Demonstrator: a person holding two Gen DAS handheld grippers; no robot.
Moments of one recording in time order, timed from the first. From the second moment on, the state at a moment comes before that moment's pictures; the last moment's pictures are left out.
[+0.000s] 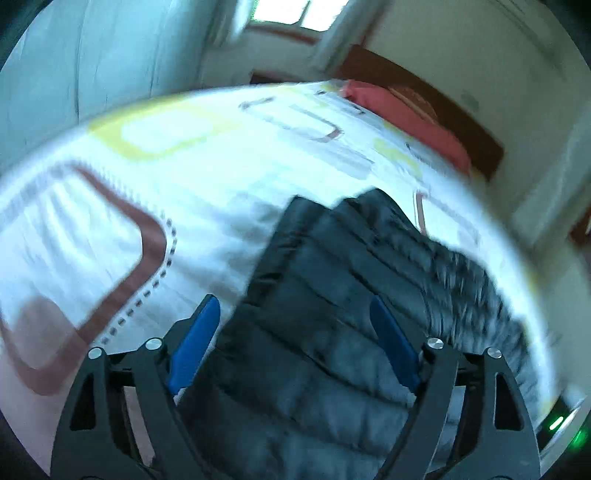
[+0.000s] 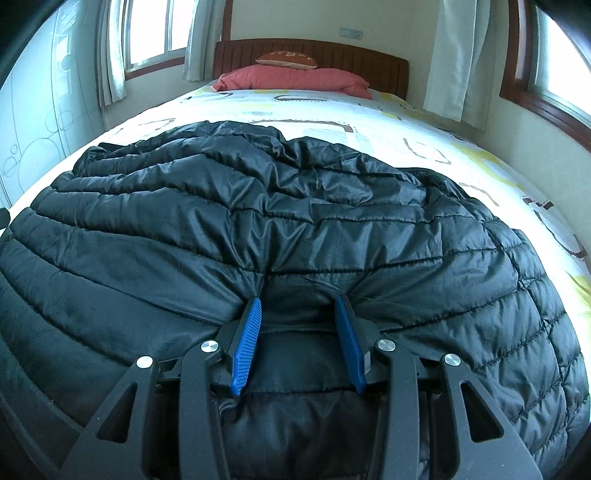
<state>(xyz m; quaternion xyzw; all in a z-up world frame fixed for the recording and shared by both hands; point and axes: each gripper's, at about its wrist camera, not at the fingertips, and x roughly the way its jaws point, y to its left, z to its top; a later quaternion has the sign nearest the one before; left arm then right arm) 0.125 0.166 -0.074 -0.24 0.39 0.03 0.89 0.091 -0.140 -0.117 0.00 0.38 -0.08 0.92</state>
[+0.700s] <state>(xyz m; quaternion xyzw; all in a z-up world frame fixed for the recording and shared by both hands) 0.155 0.176 -0.126 -0.39 0.44 -0.14 0.80 0.091 -0.140 -0.116 0.00 0.38 -0.08 0.92</state>
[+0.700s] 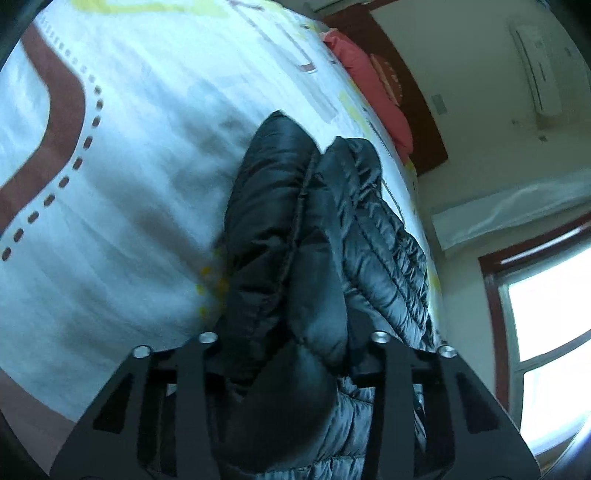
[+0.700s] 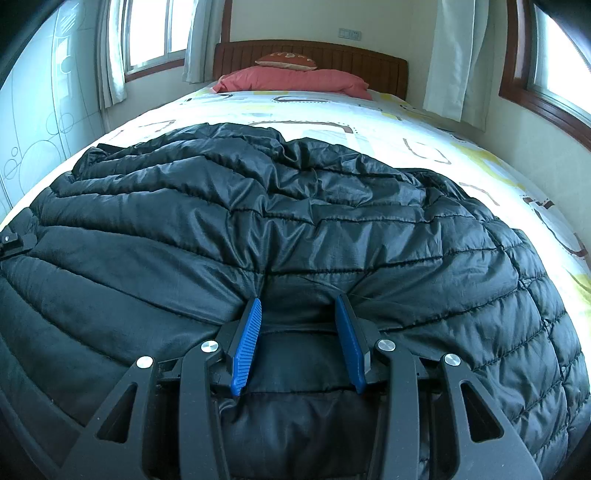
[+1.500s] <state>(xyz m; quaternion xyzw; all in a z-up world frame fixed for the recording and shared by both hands) 0.153 0.170 -0.118 -0.36 0.43 -0.13 0.82 0.076 -0.381 -0.112 0.30 0.39 -0.14 0.86</state>
